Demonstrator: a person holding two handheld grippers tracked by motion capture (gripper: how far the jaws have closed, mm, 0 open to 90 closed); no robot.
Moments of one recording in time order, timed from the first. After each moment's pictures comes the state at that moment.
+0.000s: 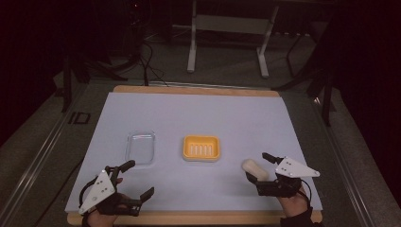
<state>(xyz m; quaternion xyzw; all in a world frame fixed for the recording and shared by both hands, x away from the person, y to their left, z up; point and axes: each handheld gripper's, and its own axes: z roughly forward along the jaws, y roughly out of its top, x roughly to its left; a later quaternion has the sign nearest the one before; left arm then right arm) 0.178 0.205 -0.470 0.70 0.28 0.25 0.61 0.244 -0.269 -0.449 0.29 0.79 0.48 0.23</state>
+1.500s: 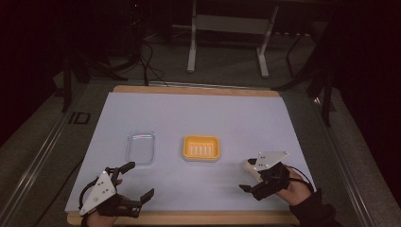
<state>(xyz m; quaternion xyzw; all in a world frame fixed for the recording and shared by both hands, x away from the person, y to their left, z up) 0.176 0.204 -0.472 0.71 0.28 0.25 0.60 0.268 -0.238 -0.432 0.16 0.93 0.32 0.11</state>
